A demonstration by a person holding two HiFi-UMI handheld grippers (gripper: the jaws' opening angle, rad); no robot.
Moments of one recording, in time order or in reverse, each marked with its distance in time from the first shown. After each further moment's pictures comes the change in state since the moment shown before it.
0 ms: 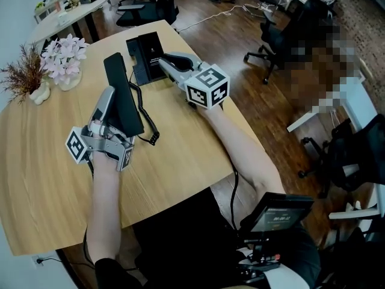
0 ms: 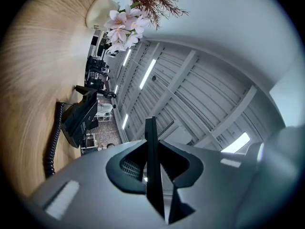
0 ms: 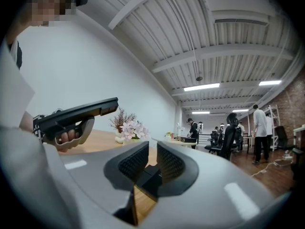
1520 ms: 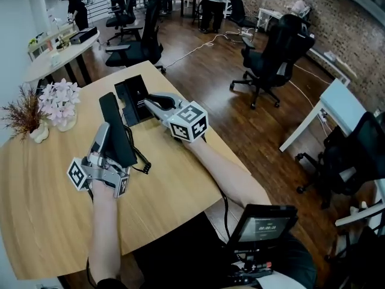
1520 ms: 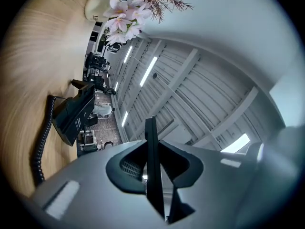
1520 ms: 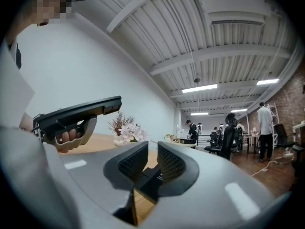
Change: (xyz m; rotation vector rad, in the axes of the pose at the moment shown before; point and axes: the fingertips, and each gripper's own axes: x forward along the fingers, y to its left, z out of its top) left arm 0.021 -0.001 -0.007 -0.023 0.032 -0.009; right arm -0.005 -0.004 0.003 0.022 -0.028 -0.012
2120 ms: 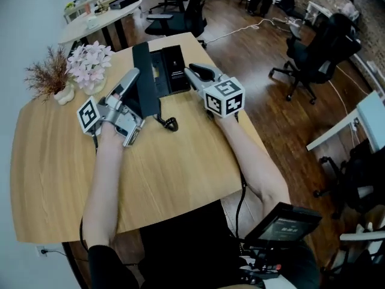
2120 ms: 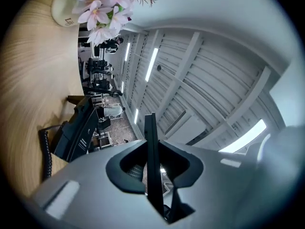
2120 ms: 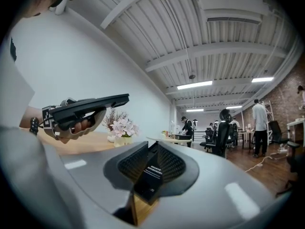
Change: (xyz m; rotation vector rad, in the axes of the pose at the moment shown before) left arm 0.039 0.010 0.032 0.095 0.100 0.160; right arm 0.005 -0.029 -0.015 0.035 0.034 -0.059
